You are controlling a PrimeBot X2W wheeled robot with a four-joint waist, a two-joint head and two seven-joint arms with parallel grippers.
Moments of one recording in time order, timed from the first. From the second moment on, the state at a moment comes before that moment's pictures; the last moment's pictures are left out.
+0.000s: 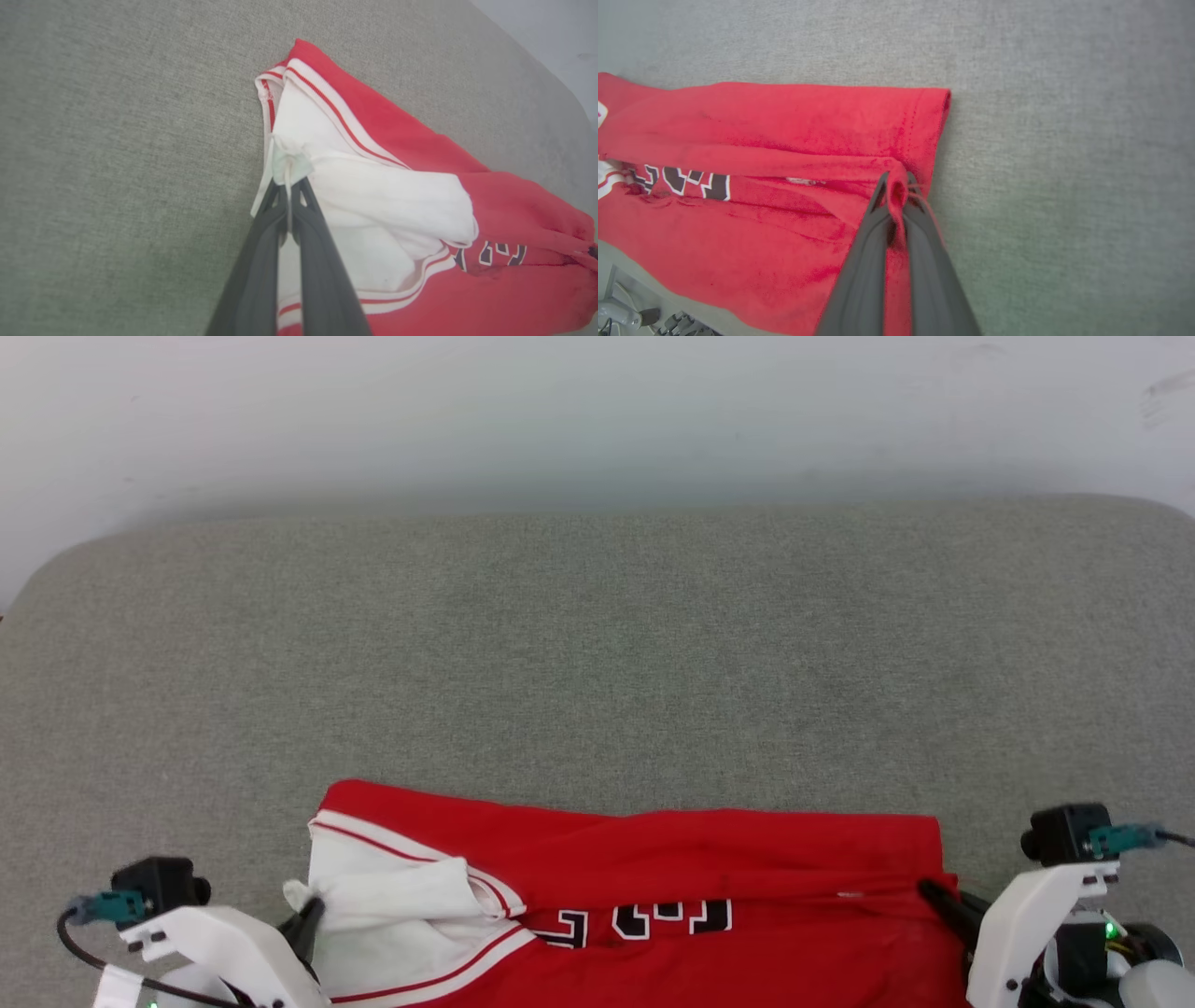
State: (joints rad) left arm -0.01 0.45 -0.18 0.07 -0.90 0.16 0.35; right arm -0.15 -0.37 0.23 0.29 0.67 0.13 0.43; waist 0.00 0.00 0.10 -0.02
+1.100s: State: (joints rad) left arm 0.01 0.33 -0.29 0.01 -0.59 0.09 -0.20; right arm 0.11 -0.18 -0.12 0.06 0.47 0.13 0.43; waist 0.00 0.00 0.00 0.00
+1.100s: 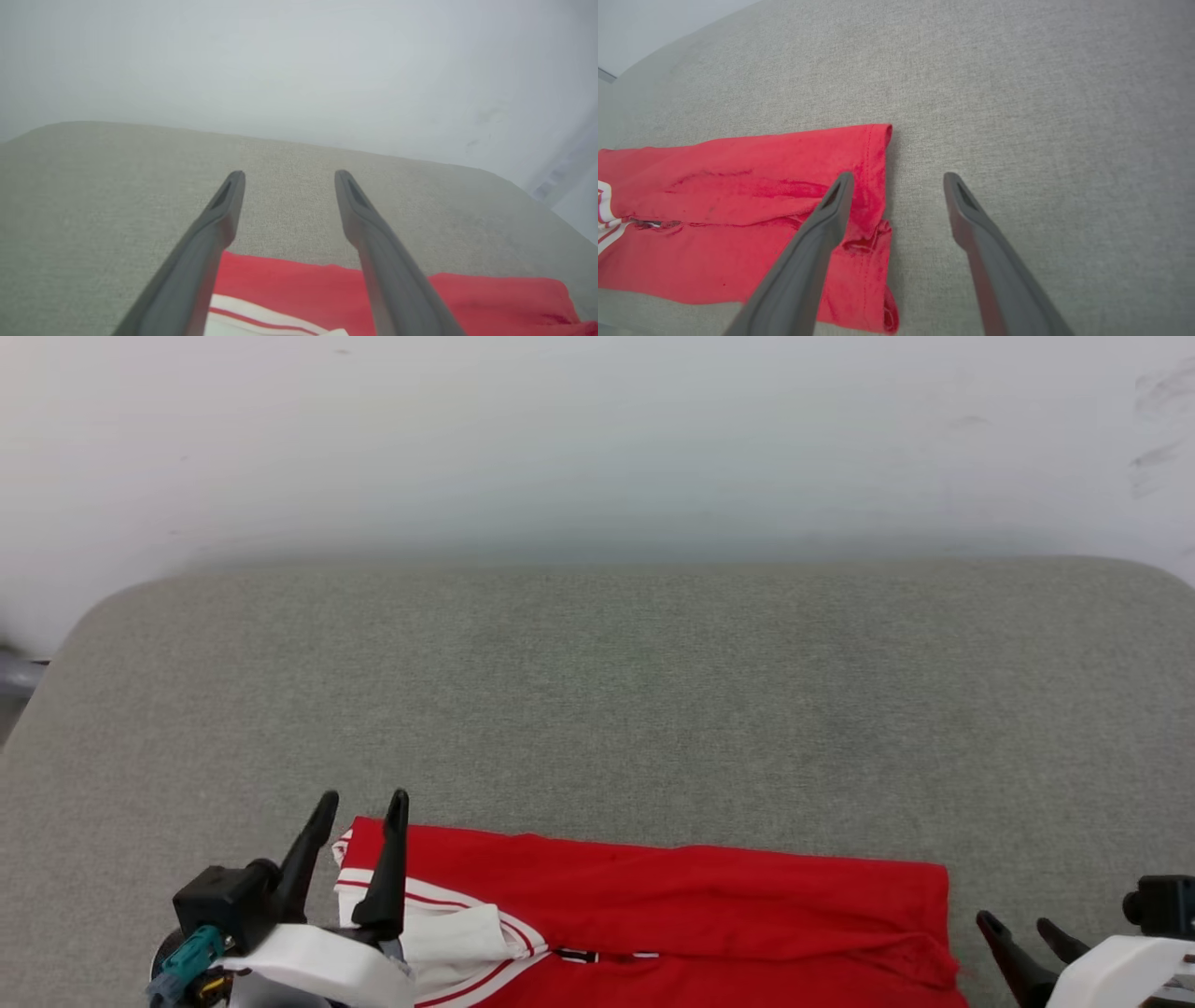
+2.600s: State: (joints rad) left arm -0.05 0.31 -0.30 -0.01 -0.43 0.15 -0.24; right arm -0.04 -0.24 -0.08 0.11 0.54 0.13 0.78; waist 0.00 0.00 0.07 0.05
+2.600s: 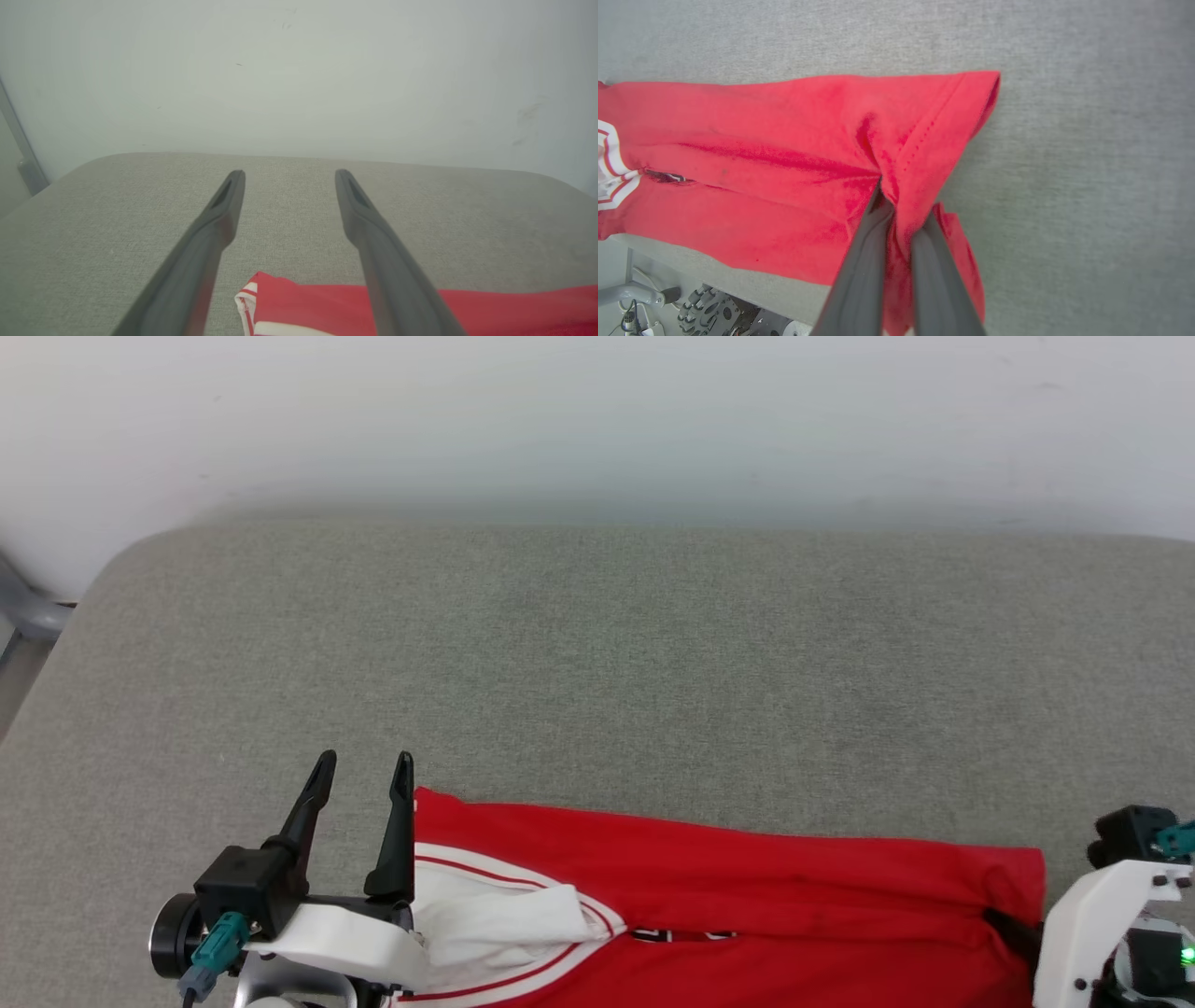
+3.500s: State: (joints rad) left arm -0.01 0.32 -0.30 -0.03 -0.44 0.18 -0.23; right arm -0.09 -0.06 -0.37 0.10 1.18 0.13 1.28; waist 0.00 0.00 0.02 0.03
